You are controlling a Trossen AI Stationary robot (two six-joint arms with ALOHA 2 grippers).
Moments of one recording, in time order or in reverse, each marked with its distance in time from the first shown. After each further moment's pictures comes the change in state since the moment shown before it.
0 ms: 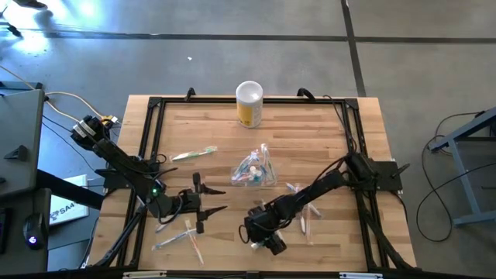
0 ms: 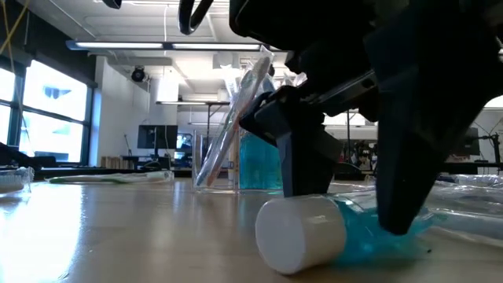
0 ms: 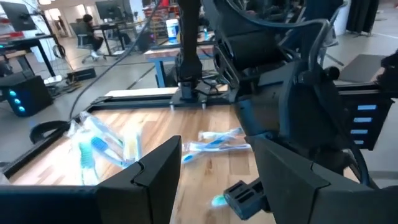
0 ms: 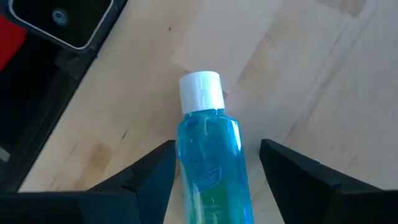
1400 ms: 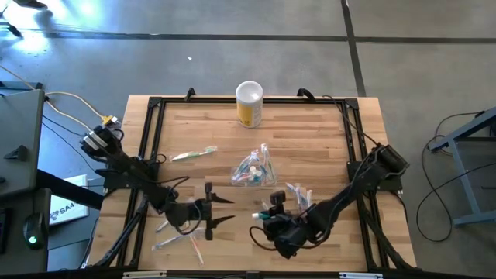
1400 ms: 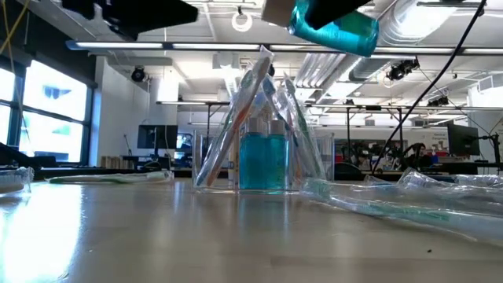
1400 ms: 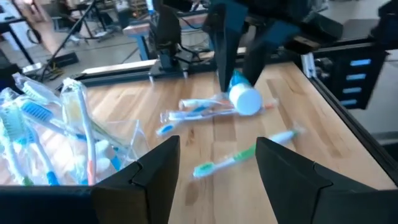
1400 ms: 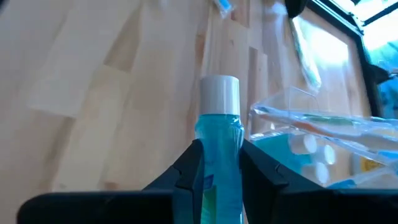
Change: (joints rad) left arm 0.041 0.216 0.024 0.063 0.099 -0.035; right arm 0.200 -0.287 -0.004 -0.246 0.936 0.197
